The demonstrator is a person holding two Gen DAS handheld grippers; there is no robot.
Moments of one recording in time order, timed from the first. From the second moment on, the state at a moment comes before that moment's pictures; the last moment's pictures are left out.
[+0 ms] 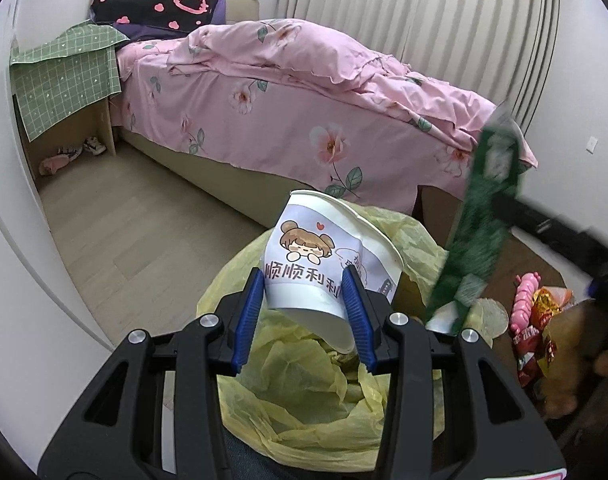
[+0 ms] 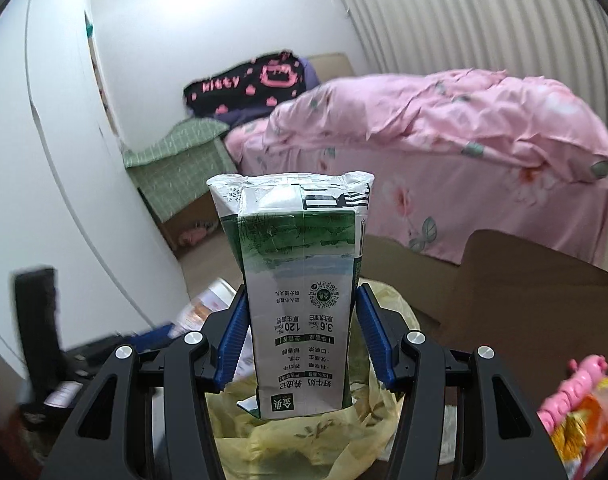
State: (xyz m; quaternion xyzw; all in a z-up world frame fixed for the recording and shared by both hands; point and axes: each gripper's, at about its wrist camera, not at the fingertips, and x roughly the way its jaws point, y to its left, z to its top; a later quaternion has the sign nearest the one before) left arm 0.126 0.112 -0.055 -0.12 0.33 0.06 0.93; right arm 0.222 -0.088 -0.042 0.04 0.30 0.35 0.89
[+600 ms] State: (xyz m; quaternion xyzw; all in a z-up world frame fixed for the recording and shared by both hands) left arm 0.165 0.120 -0.079 -0.18 0.37 0.03 0.91; right arm 0.236 -0.093 -0.080 0.06 0.35 0.35 0.87
